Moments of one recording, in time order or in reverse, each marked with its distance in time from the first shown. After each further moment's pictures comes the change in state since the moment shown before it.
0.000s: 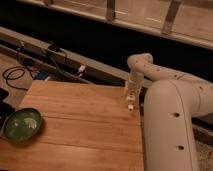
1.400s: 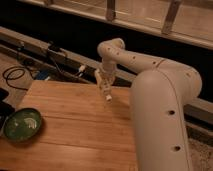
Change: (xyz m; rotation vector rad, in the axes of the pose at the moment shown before) arm -0.007 0.155 -0.056 -0.059 -0.071 -0.360
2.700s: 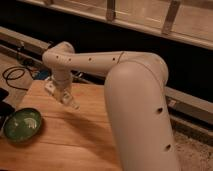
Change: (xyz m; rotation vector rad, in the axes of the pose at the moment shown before) arm 0.033 0.277 -0.020 -0.069 -0.001 -0.715
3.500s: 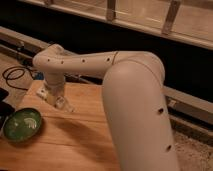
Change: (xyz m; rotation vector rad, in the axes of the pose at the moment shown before) arm -0.004 0.014 -0.001 -0.005 0.003 -0.041
